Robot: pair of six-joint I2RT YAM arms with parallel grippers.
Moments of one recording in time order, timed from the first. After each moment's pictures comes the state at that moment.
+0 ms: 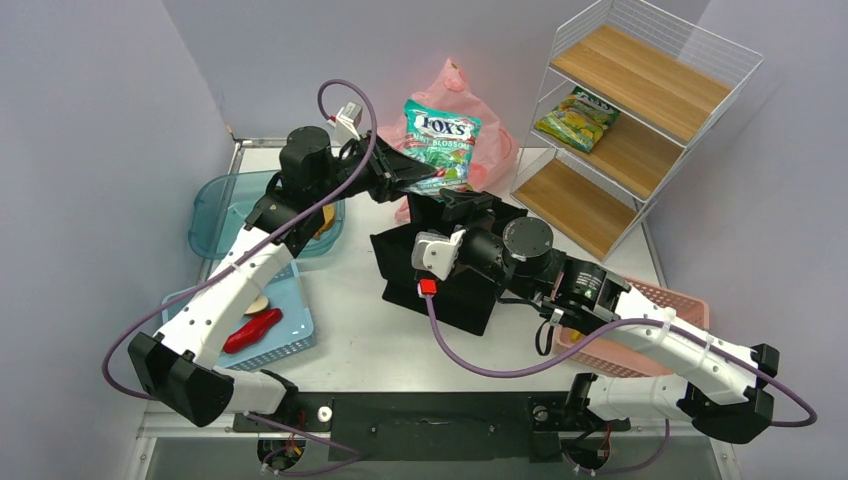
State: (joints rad) left arm -0.50 1.35 1.43 -0.19 0.51 -1.30; right arm 1.09 1.10 1.30 -0.33 0.17 -0.96
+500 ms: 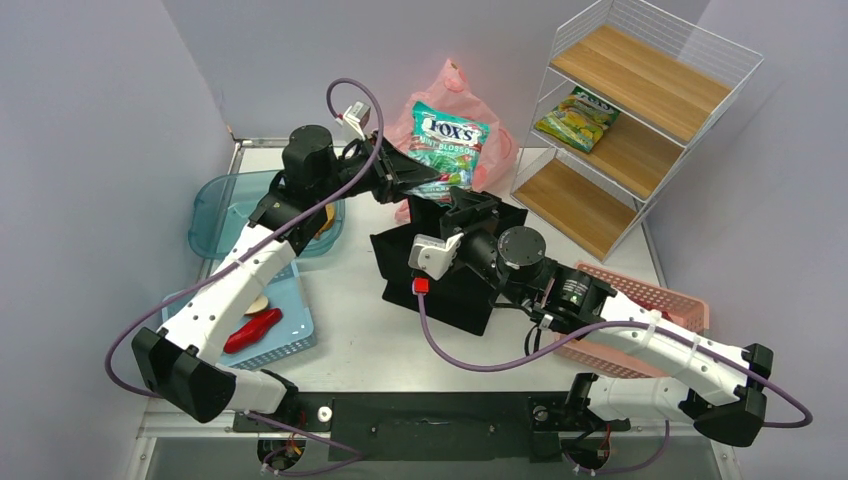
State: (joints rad) left arm -0.51 1.36 1.43 -0.15 0.59 -1.29; right arm 1.07 1.09 1.16 -0.19 0.32 -1.12
